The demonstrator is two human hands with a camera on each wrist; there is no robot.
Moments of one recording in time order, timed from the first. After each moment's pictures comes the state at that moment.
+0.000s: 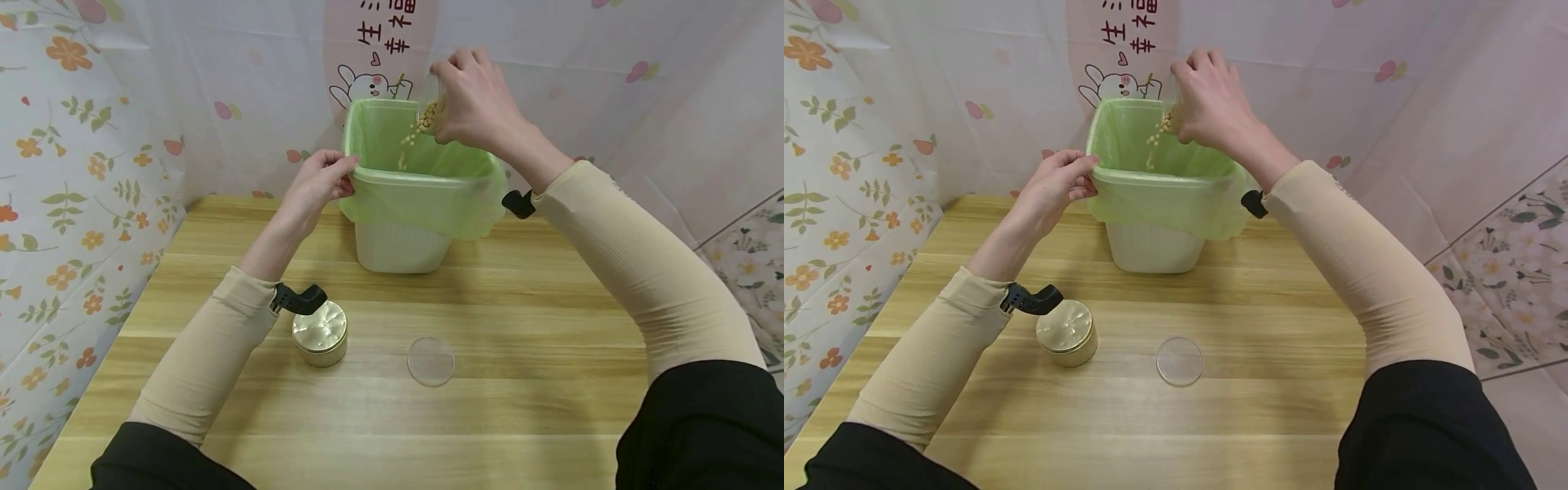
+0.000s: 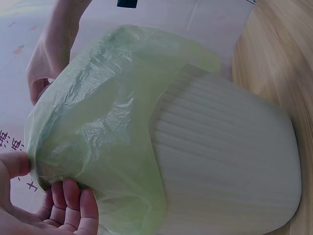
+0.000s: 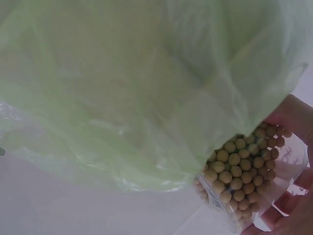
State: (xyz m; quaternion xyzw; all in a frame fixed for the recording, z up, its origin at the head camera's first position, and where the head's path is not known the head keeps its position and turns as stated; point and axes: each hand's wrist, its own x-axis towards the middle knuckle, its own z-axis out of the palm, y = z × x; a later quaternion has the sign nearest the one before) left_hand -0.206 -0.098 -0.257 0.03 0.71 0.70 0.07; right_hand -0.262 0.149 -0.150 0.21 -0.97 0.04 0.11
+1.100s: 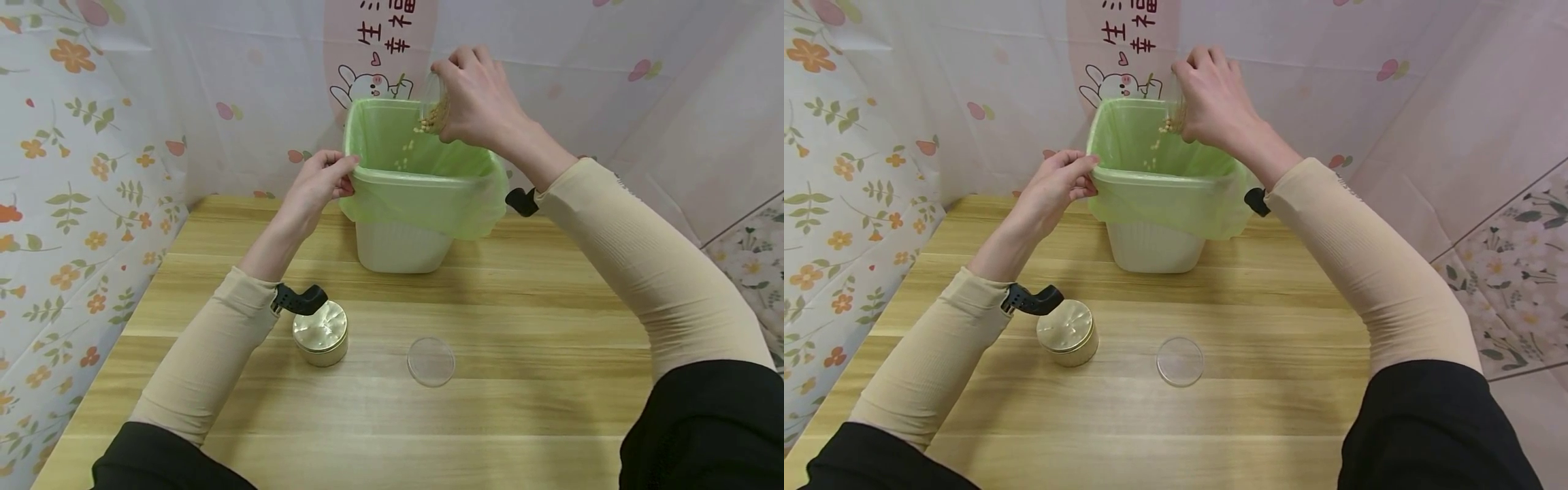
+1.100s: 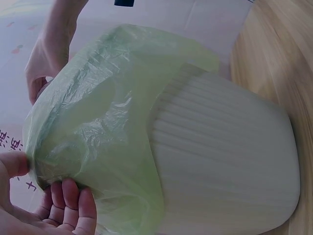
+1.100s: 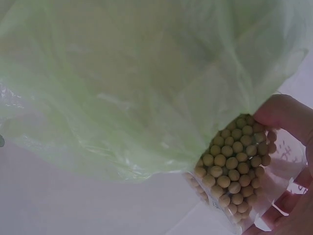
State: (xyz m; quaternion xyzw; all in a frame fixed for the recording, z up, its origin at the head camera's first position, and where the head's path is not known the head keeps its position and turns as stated) left_hand -0.204 -0.097 -0.259 0.03 0.71 0.70 0.06; right_hand -0.261 0.152 -0.150 0.22 -0.97 0.03 0.11
